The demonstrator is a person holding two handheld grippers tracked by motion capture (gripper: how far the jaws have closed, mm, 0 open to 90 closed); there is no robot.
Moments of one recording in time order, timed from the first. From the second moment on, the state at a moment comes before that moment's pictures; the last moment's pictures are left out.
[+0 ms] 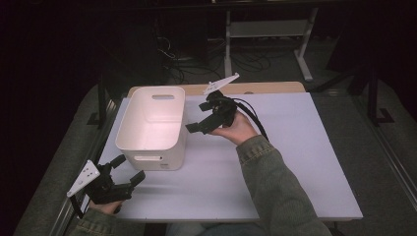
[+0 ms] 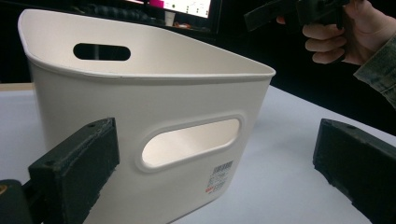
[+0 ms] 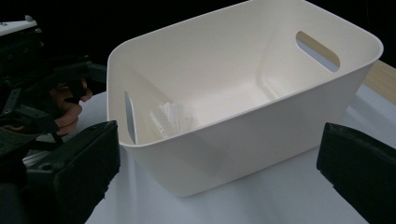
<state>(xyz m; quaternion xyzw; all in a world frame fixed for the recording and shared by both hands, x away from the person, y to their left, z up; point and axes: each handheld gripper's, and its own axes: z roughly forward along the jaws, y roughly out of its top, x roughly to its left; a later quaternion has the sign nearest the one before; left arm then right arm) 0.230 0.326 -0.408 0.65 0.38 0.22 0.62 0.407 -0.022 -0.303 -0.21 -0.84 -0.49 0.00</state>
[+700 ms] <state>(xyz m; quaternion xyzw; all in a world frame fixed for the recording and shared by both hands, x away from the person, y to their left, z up) 0.230 0.325 -0.408 0.65 0.38 0.22 0.62 0.398 -0.063 -0.308 -0.24 -0.82 -0.51 -0.03</state>
